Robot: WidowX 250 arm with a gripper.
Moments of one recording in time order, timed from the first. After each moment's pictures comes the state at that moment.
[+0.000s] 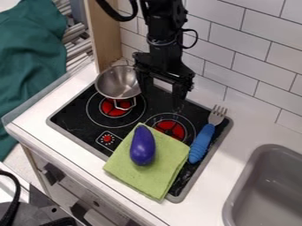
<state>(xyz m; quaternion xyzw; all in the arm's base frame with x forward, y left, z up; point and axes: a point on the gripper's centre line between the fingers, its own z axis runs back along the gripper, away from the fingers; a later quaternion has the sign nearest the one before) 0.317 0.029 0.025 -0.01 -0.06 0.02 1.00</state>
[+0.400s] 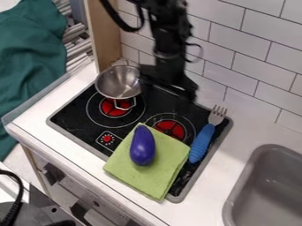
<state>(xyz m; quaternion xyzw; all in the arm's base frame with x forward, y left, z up) 0.312 0.003 0.005 -0.01 -0.03 0.01 1.00</state>
